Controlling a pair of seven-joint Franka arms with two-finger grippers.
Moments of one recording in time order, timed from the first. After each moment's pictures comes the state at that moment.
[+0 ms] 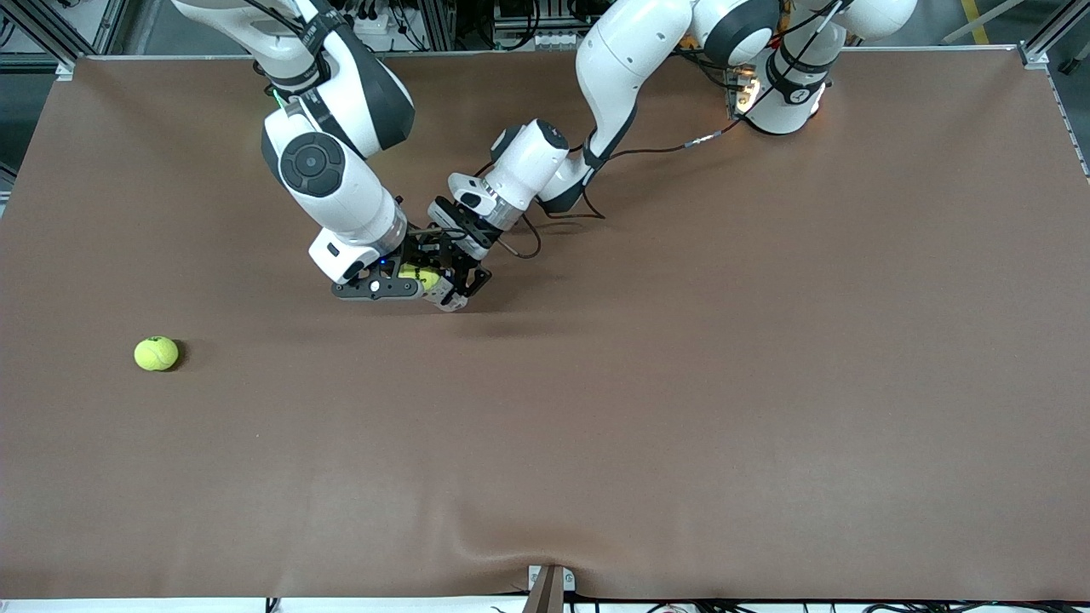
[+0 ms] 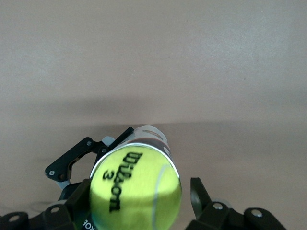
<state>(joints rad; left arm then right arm) -1.04 1.01 -0.15 -1.40 -0.74 3.54 0.48 0.08 0.21 0.46 -1.96 0.00 2.12 0.55</state>
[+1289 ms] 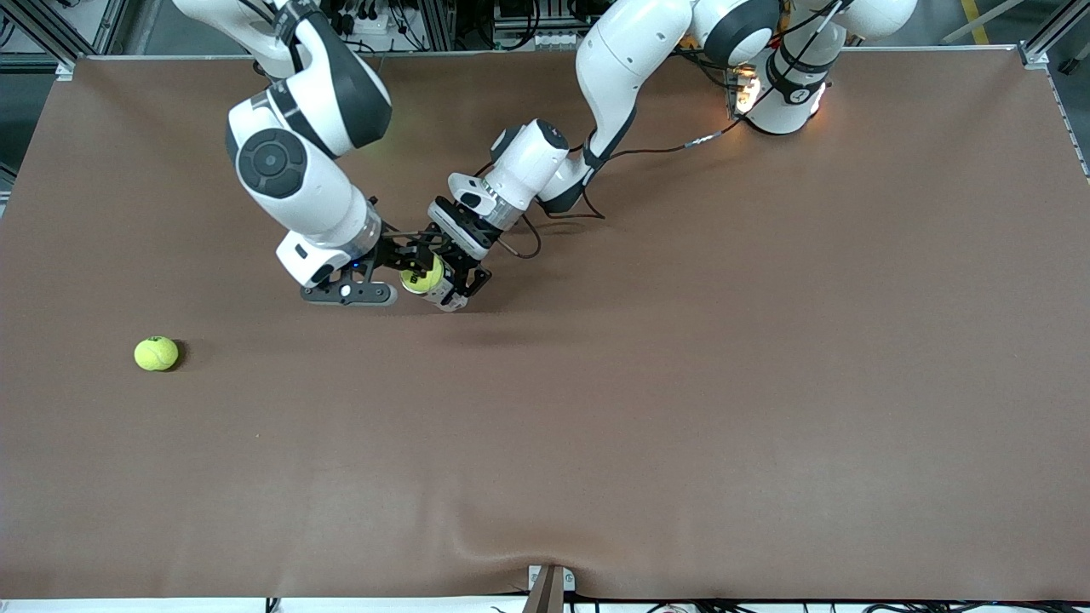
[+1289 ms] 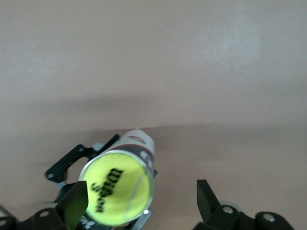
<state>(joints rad) -1.04 1.02 -0.15 -1.40 -0.74 3.54 0.48 0.03 0.19 0.44 -1.90 0.02 2.01 0.50</state>
